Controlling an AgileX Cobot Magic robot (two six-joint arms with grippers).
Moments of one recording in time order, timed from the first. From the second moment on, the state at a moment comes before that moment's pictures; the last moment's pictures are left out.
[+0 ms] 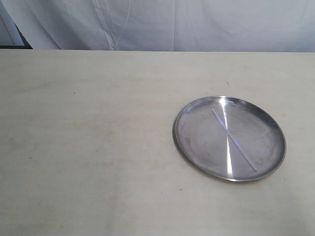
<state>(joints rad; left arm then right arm) -0.11 0.13 -0.01 -0.15 -0.06 -0.25 0.20 0.33 -0.61 0.21 1.22 0.04</state>
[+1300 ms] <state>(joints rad) -0.11 0.09 -0.01 -0.14 -0.01 -0.25 0.08 0.19 -0.19 0.14 0.09 -0.12</state>
